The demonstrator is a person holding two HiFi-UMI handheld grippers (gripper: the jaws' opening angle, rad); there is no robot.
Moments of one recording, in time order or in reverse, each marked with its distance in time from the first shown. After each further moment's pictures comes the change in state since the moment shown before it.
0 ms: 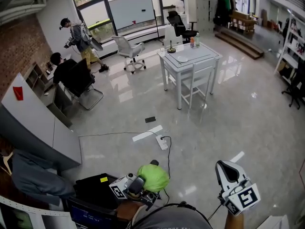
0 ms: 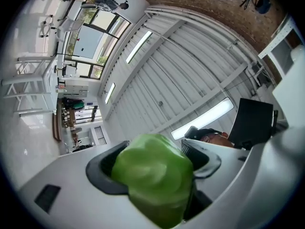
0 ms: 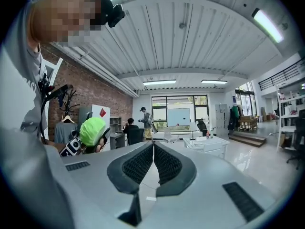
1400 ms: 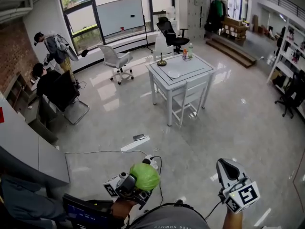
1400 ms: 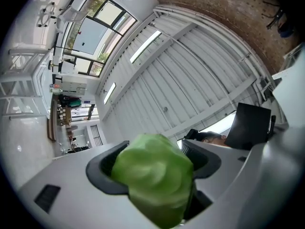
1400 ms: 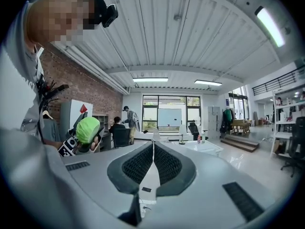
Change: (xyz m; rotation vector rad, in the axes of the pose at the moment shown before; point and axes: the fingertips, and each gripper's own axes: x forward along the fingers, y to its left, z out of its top) left arm 0.076 0.177 0.153 -0.076 -0.021 -0.037; right arm 0.177 -0.148 0.039 -0.019 0.020 -0.094
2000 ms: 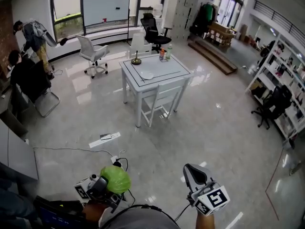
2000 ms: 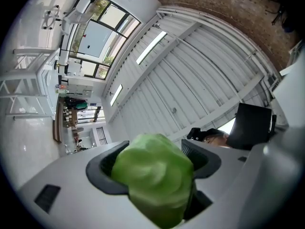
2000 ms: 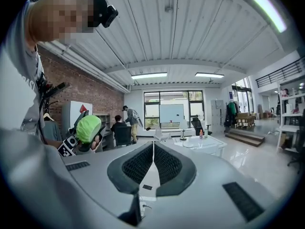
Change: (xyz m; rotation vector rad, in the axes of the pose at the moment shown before) left arm 0.036 0.105 -0.005 0.014 -0.008 0.070; right arm 0.057 -0.097 -0.027 0.037 0.032 0.053
